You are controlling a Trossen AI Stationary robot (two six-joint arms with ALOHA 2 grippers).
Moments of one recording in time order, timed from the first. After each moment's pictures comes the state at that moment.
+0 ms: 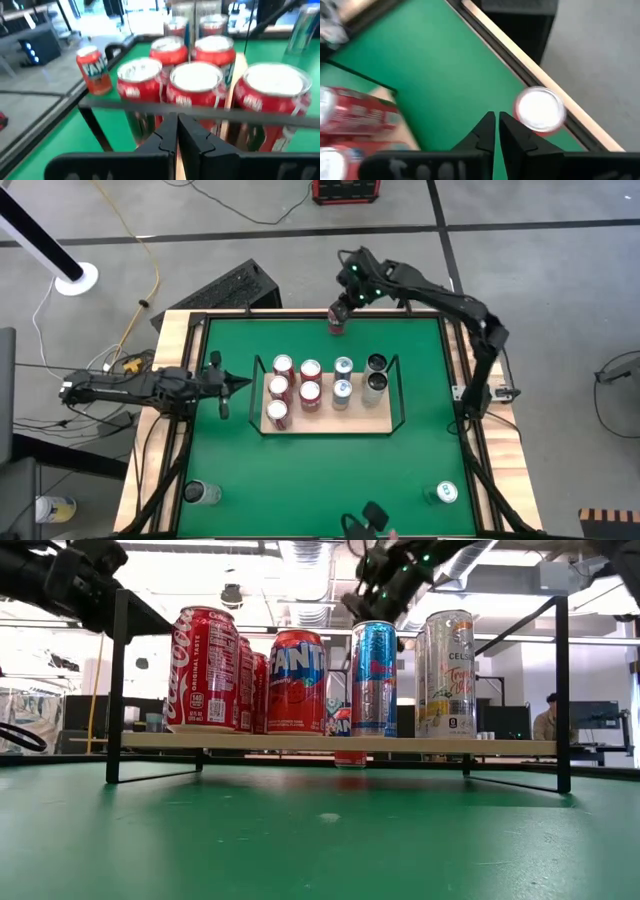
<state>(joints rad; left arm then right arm) -0.06 0.27 0.25 -0.12 -0.35 0.04 -0.59 1.83 1.80 -0.78 -0.14 0.16</state>
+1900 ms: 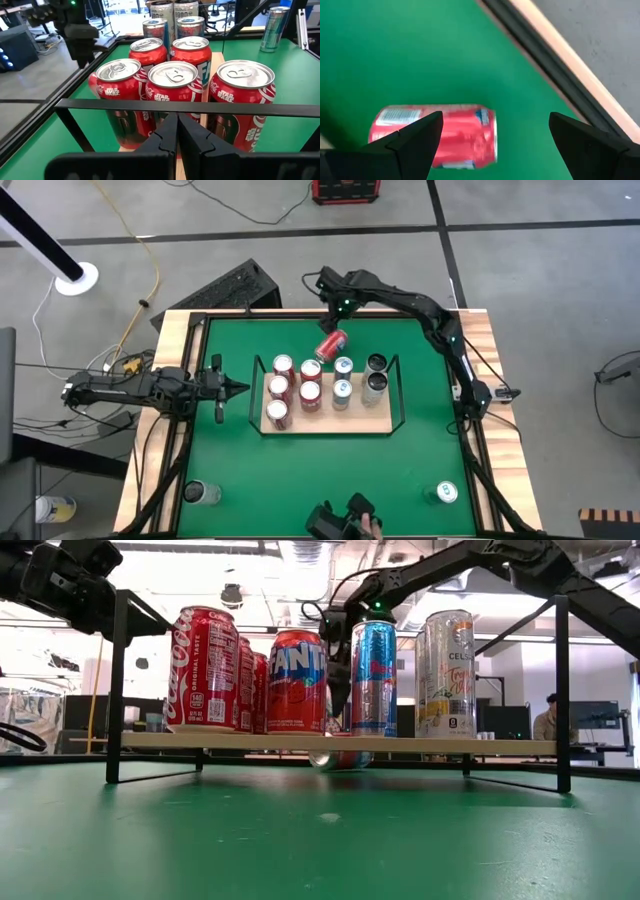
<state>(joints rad) -0.06 0.23 0.25 -0.18 -0.25 0.04 -0.58 2.24 2.12 -1.09 0.01 0.17</state>
